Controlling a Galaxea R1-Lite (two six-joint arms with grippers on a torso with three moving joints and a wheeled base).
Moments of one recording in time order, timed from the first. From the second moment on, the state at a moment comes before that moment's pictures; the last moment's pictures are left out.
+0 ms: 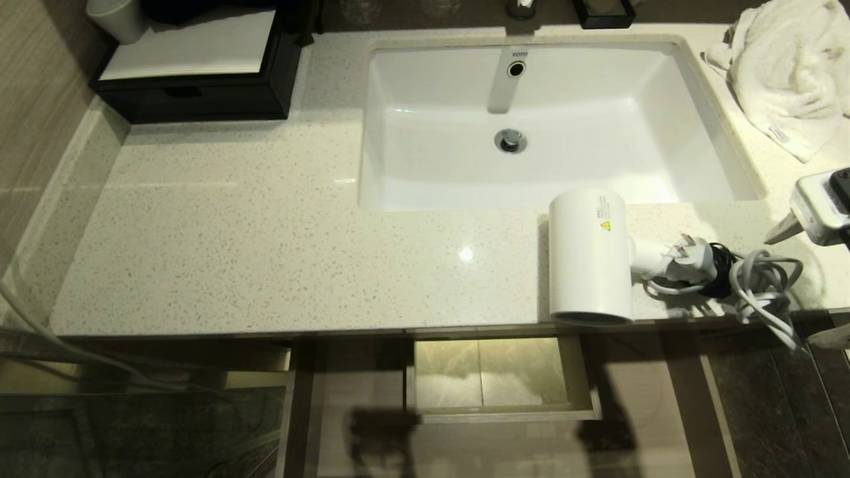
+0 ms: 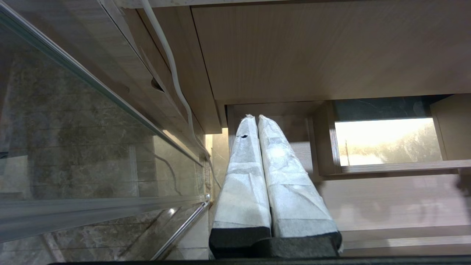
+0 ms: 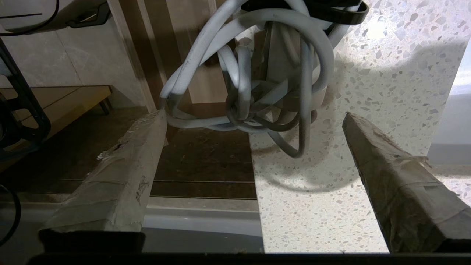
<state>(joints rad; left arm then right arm) 0.00 0.00 0.00 0.00 -0.01 0.00 0.11 1.50 -1.72 1.28 0.10 -1.36</state>
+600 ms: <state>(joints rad) 0.00 0.00 0.00 0.00 -0.01 0.00 0.14 1.48 -1.72 1.29 0.11 -1.19</state>
